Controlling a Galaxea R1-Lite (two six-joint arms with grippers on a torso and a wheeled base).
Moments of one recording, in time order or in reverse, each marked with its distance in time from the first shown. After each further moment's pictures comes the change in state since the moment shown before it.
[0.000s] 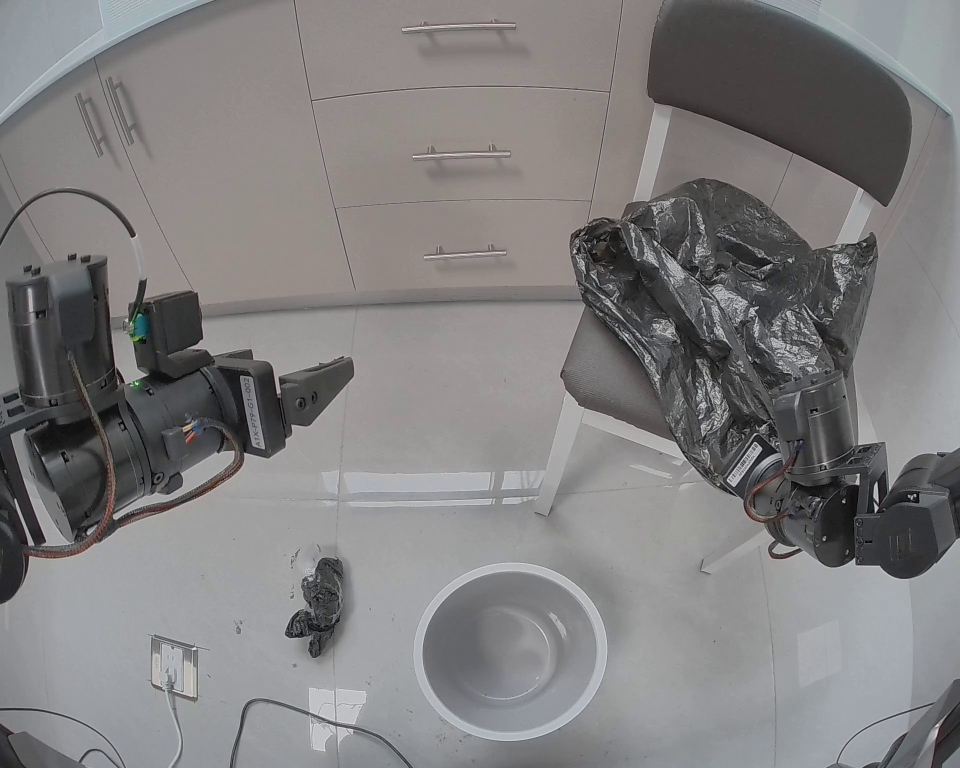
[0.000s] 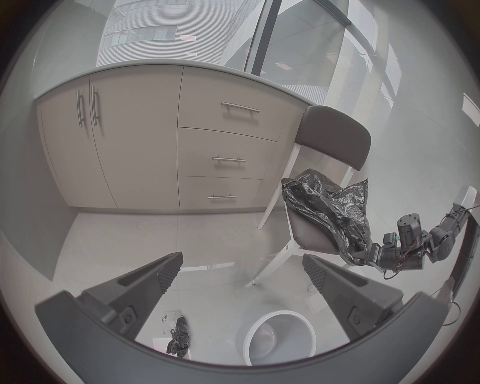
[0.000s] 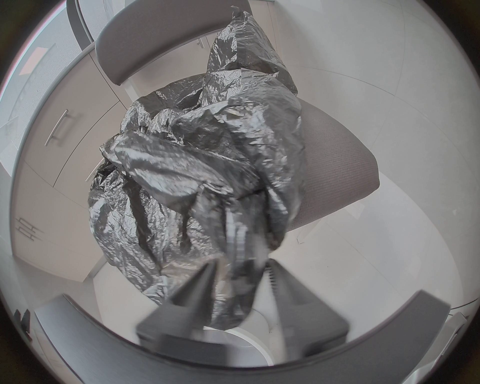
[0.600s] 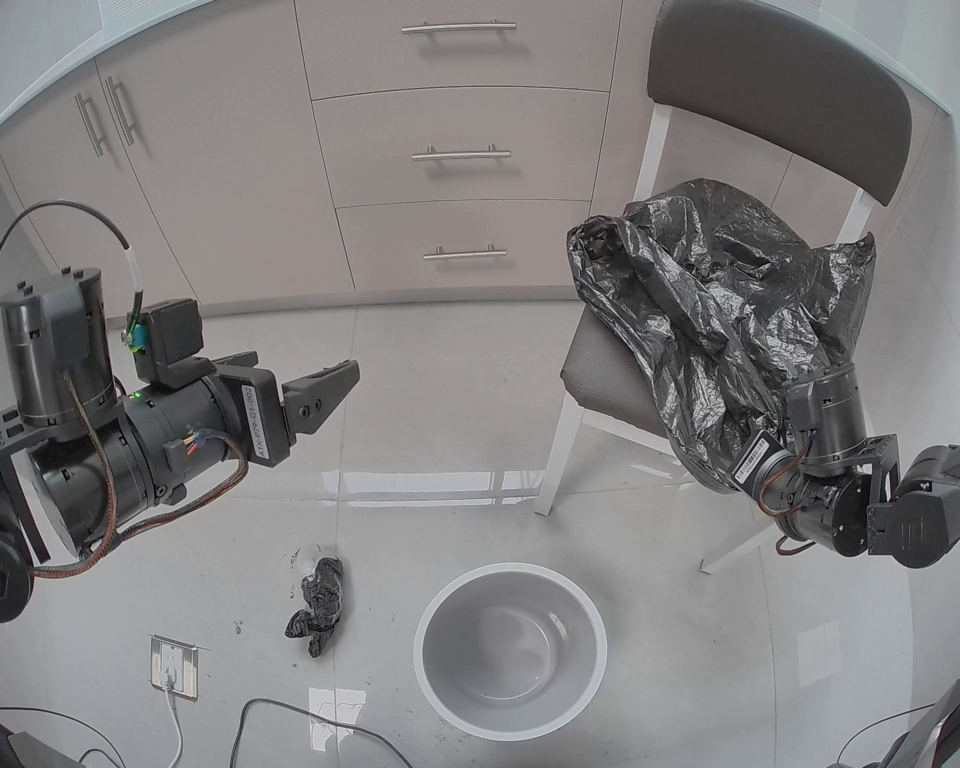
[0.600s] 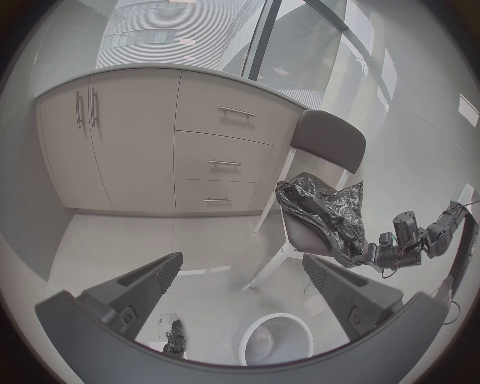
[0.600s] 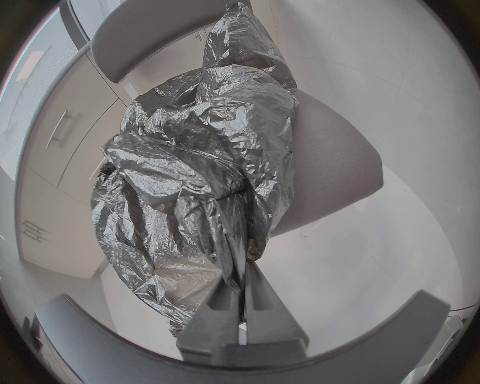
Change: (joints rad) left arm -0.017 -0.005 0.047 -0.075 -0.003 0.000; right arm -0.029 -0.026 -0.009 0.042 0.084 -0.003
